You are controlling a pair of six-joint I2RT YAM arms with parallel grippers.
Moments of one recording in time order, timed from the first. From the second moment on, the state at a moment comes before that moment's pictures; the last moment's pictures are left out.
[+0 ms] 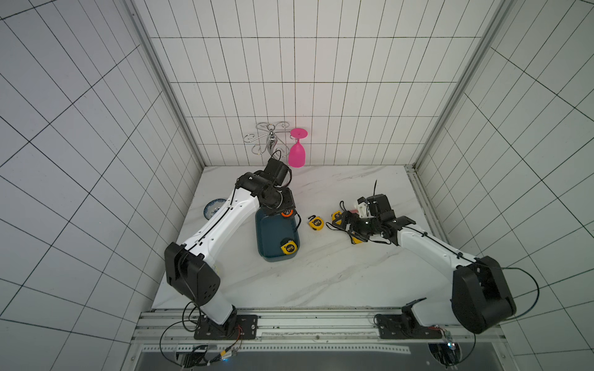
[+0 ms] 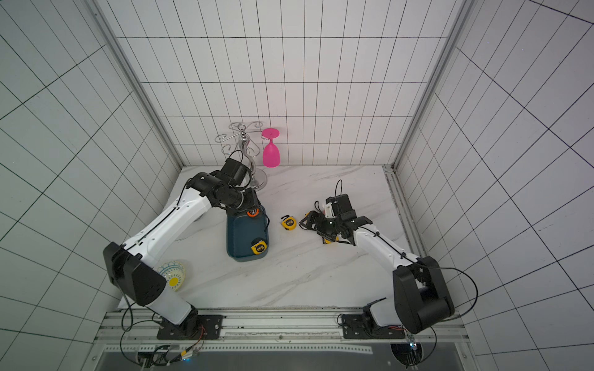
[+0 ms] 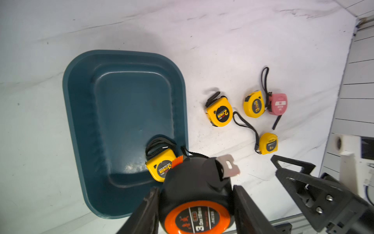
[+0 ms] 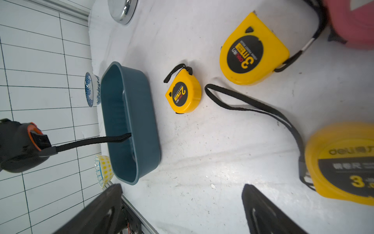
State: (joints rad) left arm -0.51 1.62 1.68 -1.12 0.12 -0.75; right arm 0.50 1.39 0.86 -0.31 -0.49 0.71
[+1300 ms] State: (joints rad) left arm -0.62 1.66 1.69 -0.90 0.36 -1.00; right arm 0.69 1.31 0.86 0.11 -0.40 0.68
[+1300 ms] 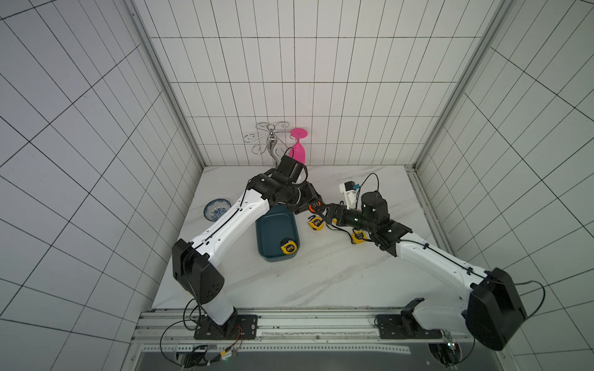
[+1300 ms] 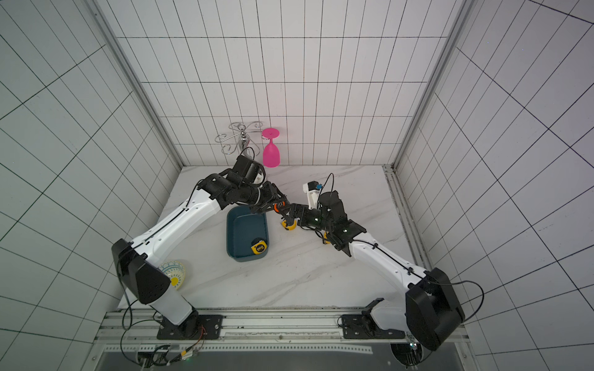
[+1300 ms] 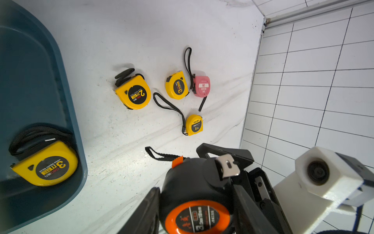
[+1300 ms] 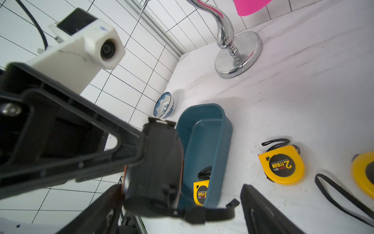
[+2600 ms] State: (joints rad) left arm -0.48 1.56 1.46 -0.92 0.30 -0.87; right arm 0.56 1.57 0.69 0.23 -0.50 0.88
